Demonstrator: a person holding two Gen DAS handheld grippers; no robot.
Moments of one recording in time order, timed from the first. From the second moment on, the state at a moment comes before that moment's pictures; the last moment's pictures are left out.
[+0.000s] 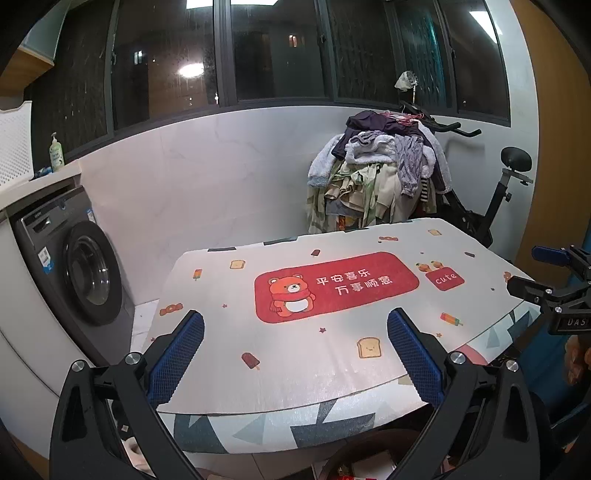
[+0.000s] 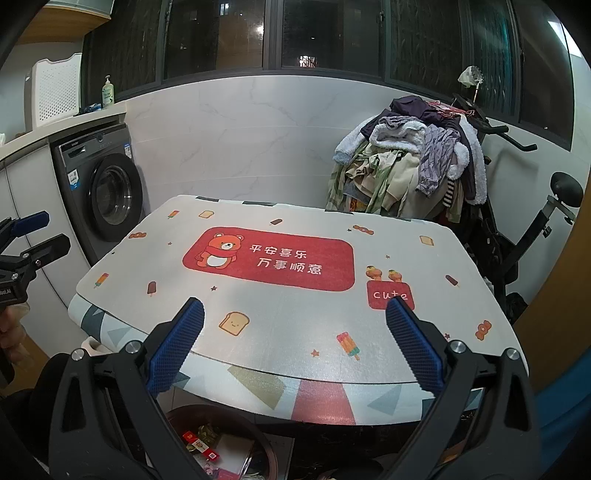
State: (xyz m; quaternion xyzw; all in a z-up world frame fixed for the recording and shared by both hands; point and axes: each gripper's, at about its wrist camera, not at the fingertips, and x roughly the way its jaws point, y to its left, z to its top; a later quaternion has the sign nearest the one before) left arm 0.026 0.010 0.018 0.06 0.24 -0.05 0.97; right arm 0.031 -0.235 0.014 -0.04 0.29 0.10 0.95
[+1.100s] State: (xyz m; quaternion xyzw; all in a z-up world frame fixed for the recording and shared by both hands) left arm 0.026 0.010 0.024 0.06 0.24 -0.05 0.97; right arm 0.033 -0.236 0.021 -0.04 0.29 0.10 0.95
